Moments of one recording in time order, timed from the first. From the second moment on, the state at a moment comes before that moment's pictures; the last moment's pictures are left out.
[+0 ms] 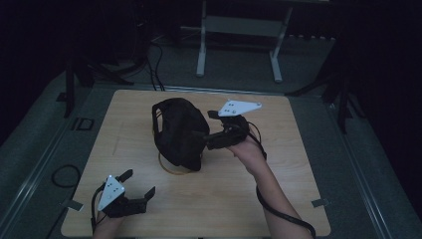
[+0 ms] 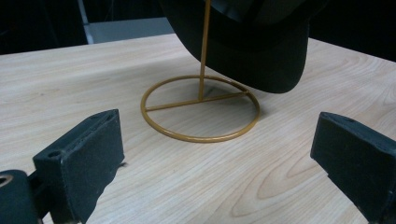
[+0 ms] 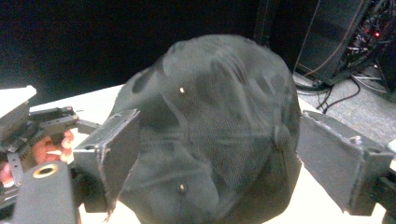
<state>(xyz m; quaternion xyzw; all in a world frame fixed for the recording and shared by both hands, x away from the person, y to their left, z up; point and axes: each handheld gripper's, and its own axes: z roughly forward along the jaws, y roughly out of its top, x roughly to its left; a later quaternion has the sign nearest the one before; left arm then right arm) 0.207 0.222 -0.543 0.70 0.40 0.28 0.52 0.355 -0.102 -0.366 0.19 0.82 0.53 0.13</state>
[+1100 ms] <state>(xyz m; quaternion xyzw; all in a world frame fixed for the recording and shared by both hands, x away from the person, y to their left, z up) 0.207 0.218 -0.547 0.71 0.39 0.28 0.51 0.332 -0.134 -0.430 0.18 0.83 0.51 0.14</state>
